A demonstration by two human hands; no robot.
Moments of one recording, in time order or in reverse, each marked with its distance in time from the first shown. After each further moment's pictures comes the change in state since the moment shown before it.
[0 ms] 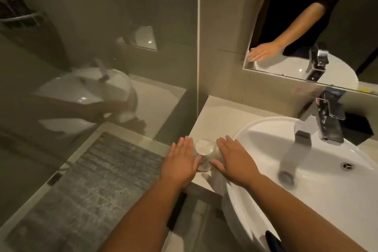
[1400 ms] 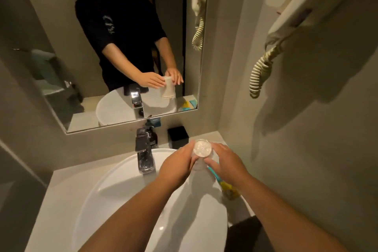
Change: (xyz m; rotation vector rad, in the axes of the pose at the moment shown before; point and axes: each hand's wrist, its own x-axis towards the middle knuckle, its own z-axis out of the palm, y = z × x) left_hand 0.052 0.398 -0.010 -0.294 -0.082 0.863; right_hand -0.221 0.265 -0.146 0.337 0.474 0.680
